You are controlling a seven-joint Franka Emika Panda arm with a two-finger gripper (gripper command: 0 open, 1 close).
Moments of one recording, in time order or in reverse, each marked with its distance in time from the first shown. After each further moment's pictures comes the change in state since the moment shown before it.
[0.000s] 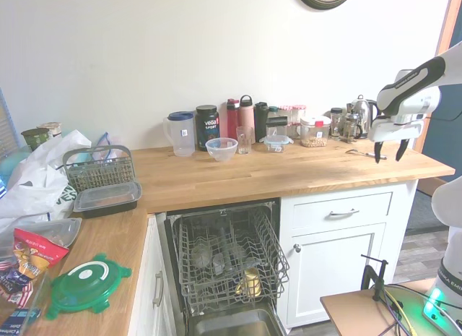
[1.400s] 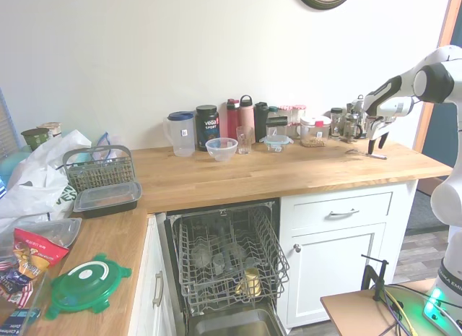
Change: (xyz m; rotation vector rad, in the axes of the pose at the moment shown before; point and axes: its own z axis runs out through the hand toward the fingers) arm 0.208 -0.077 0.093 0.040 0.077 -0.458
